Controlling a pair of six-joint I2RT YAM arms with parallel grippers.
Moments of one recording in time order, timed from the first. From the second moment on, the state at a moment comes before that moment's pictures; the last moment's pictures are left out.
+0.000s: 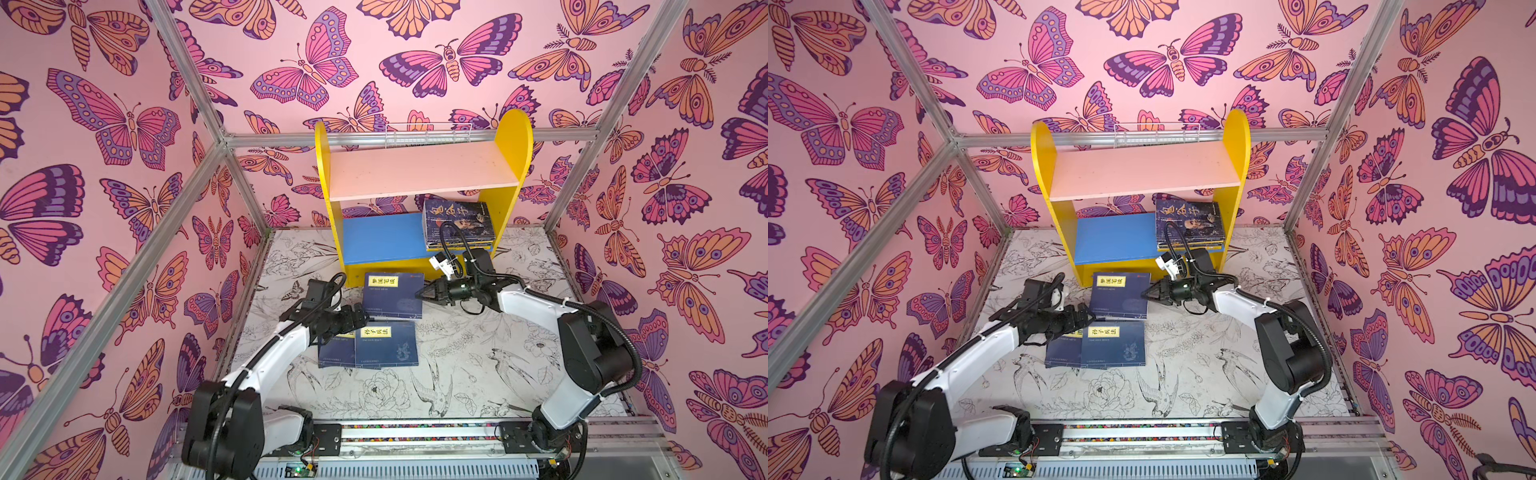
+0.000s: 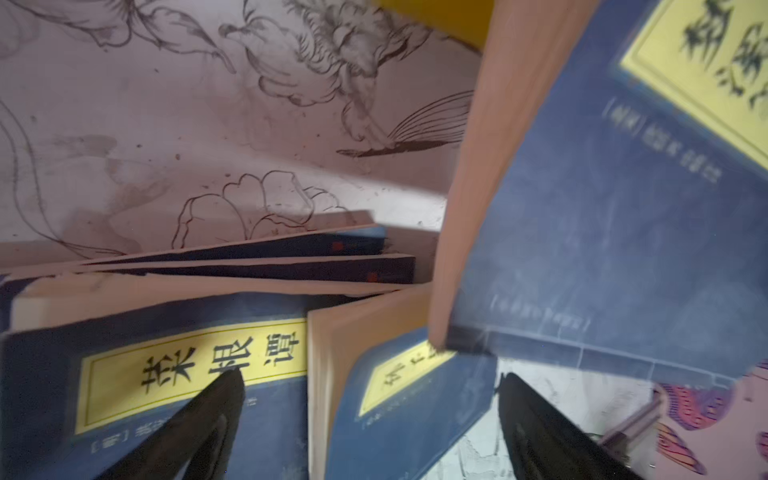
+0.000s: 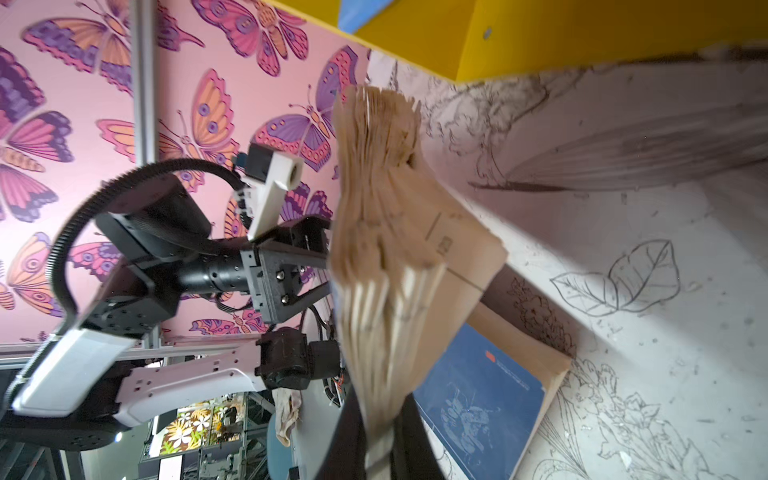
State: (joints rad) left arm -0.21 1.21 0.73 -0.46 0.40 -0.53; right arm 0.41 1.69 1.05 0.06 -0.99 0.70
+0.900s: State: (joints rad) left arm -0.10 1.14 0.50 0.42 0.81 -0.89; right arm 0.43 1.67 1.05 0.24 -1.10 0.83
